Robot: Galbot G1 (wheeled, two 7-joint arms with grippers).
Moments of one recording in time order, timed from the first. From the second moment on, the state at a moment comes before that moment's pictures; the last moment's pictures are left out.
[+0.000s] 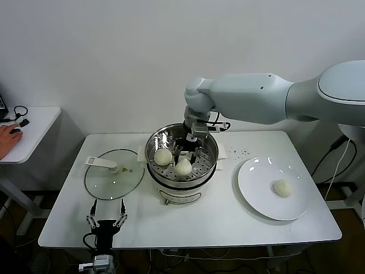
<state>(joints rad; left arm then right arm) 1.61 -1.61 -0.61 -1.78 0.28 -0.27 -0.15 0.78 1.35 -1.69 1.16 0.17 0.82 -0.88</state>
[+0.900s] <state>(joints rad) 1.61 -1.61 -0.61 -1.78 0.29 -0.27 -0.15 0.82 1.32 -1.73 1.16 0.22 0.82 -0.90</state>
